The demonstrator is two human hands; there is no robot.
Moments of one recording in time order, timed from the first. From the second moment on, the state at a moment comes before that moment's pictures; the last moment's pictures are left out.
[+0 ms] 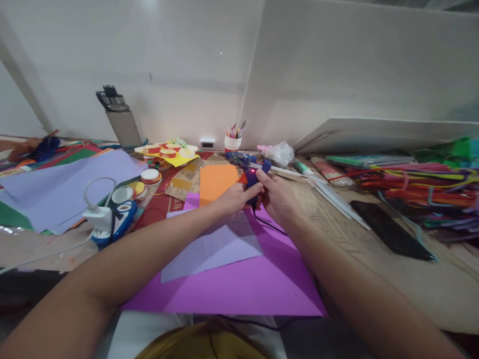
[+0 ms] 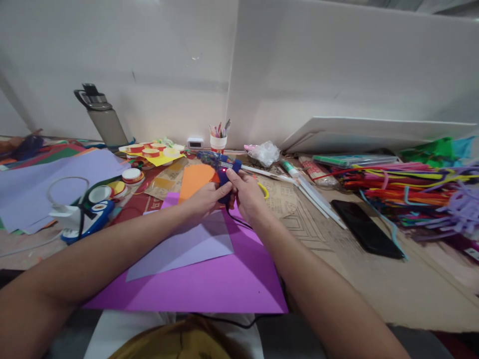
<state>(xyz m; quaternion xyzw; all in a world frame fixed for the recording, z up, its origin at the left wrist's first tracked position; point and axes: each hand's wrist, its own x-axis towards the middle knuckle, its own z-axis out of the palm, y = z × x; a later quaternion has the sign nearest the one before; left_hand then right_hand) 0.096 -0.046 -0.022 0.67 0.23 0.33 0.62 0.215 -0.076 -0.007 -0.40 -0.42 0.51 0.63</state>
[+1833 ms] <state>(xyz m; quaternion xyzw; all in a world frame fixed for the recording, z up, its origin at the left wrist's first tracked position) 0.012 0.036 -0.009 0.78 0.45 0.27 0.34 0.260 -0.084 0.003 -0.43 -0.42 0.48 0.64</state>
